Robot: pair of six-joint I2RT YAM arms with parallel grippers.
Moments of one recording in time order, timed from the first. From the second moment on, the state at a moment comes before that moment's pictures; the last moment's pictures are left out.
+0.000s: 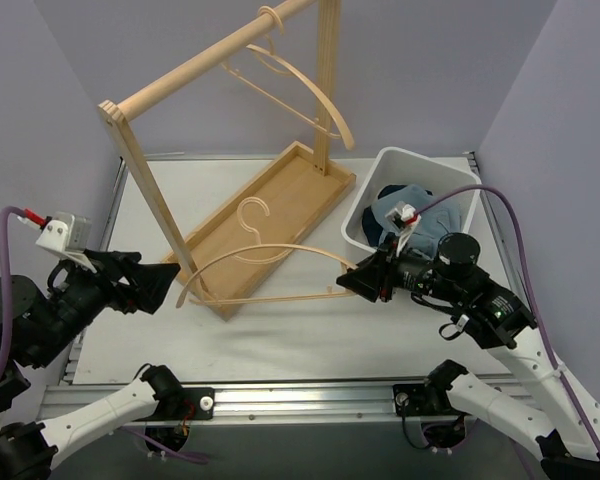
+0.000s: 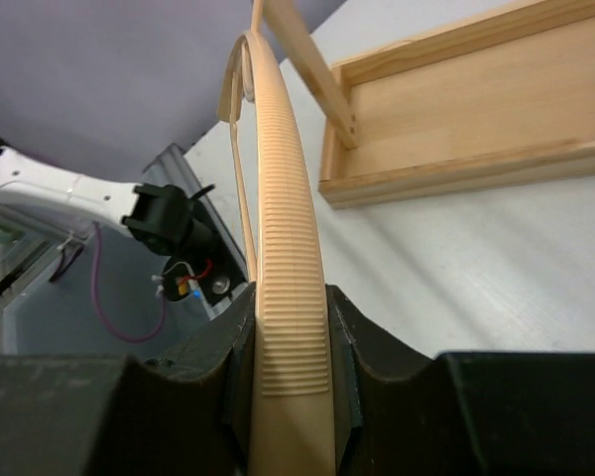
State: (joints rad) left arm -0.85 0.69 1.62 -1.10 -0.35 -0.40; right arm 0.63 0.76 0.95 -0.42 -0.51 0.39
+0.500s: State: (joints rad) left arm -0.85 0.62 1.47 -1.06 -0.35 -0.41; right arm 0.63 1.12 1.39 -0.57 -0.21 0.27
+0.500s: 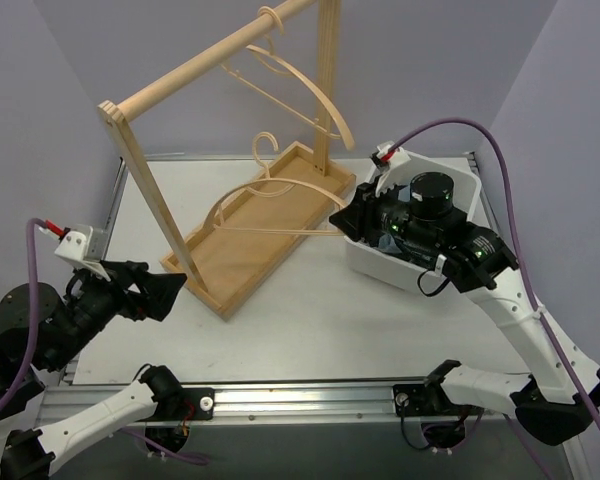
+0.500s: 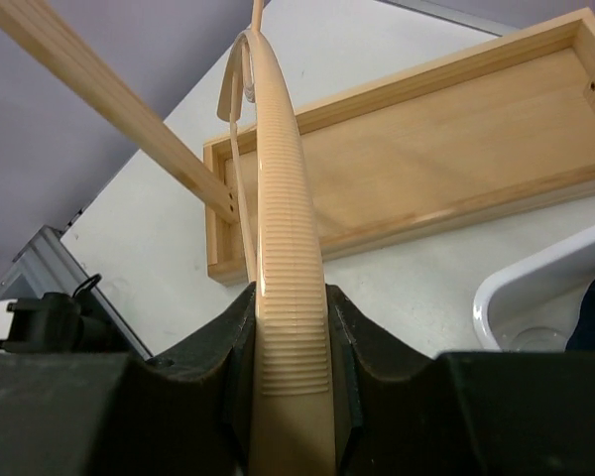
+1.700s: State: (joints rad) left arm -0.85 0.59 1.38 -1.04 -0.29 -0.41; right arm 0.69 1.75 2.02 -0.20 -0.15 0.37
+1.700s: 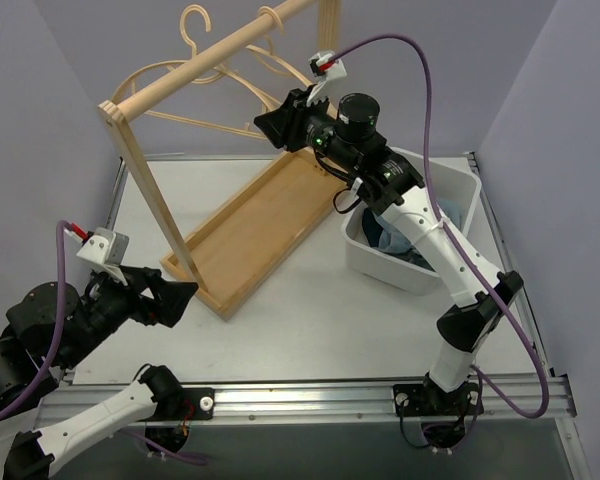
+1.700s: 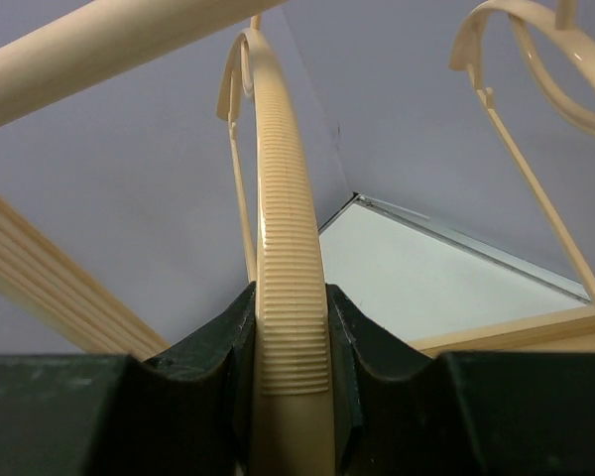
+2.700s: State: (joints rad) left arm -0.85 0.65 1.38 -1.03 -0.25 -0.42; right arm 0.72 1.46 1.67 -0.10 -0.16 0.38
